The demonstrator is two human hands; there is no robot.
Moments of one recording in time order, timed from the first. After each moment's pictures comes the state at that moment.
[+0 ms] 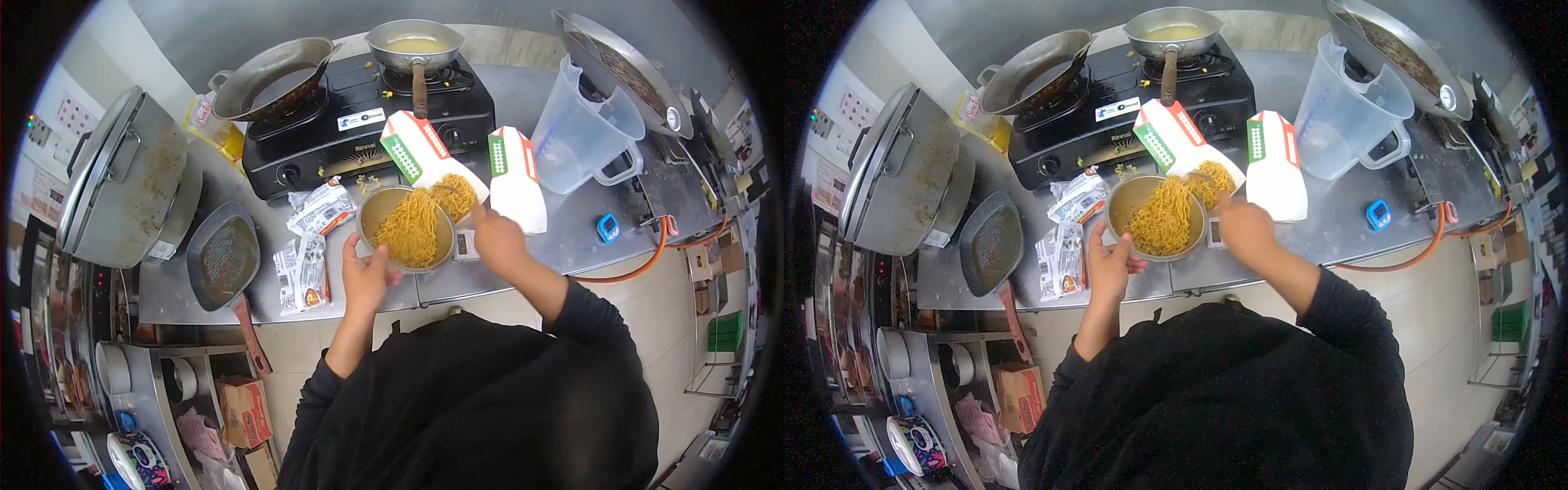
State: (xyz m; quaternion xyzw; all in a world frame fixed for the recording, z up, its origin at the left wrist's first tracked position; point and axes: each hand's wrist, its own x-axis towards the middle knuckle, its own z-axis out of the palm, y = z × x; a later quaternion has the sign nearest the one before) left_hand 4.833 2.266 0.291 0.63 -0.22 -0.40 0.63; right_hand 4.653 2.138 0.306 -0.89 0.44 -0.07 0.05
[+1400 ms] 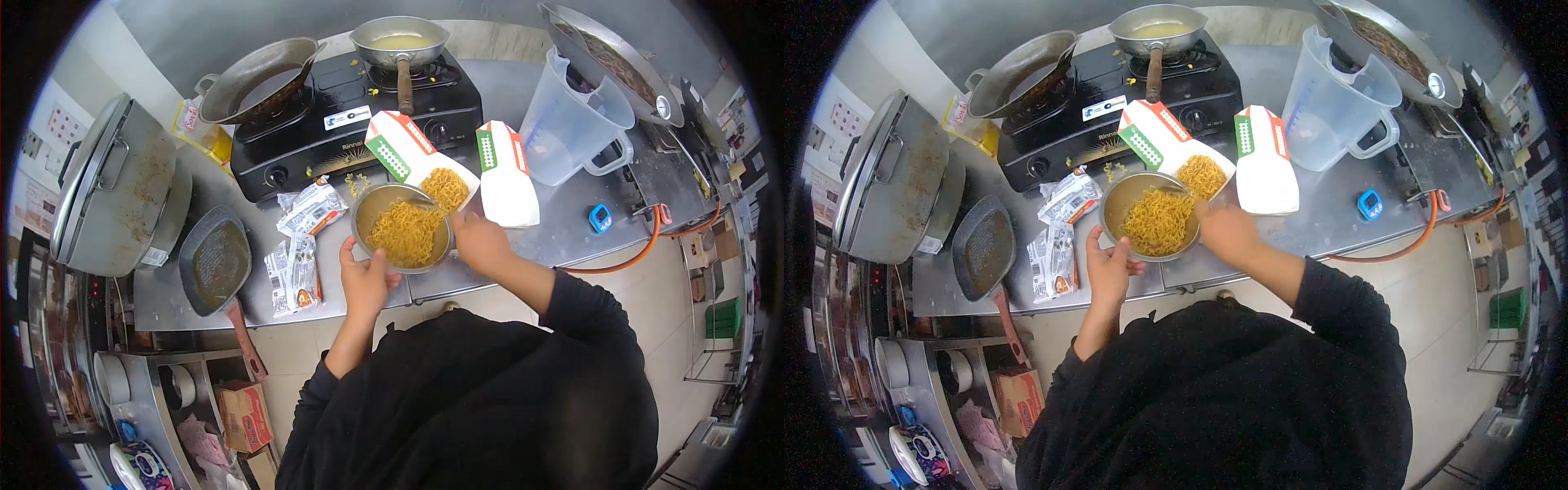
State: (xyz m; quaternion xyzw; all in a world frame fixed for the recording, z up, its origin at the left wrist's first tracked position) left_hand 4.818 2.271 0.292 0.64 -0.23 -0.40 0.61; right_hand 4.654 2.153 0.296 -0.92 0.38 -0.06 0.01
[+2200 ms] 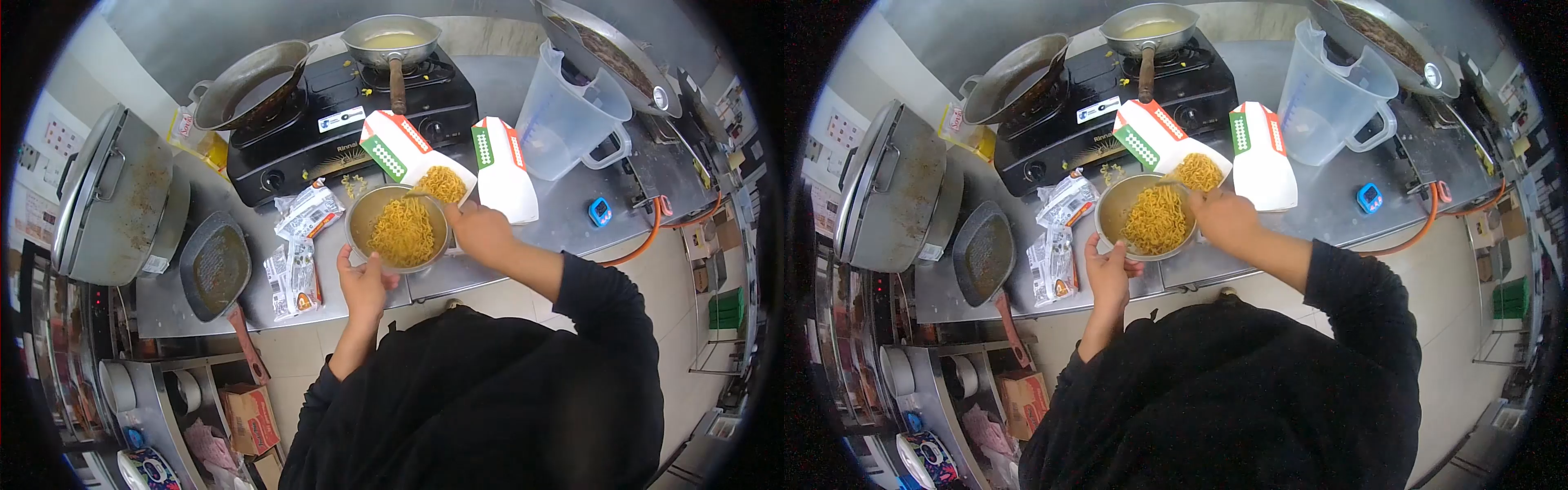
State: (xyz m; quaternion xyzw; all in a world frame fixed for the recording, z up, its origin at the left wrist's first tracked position) left_hand 4.815 2.269 0.279 0.62 -0.16 -0.40 0.65; right_hand 4.655 2.144 0.313 -0.94 0.34 -0.06 -0.02
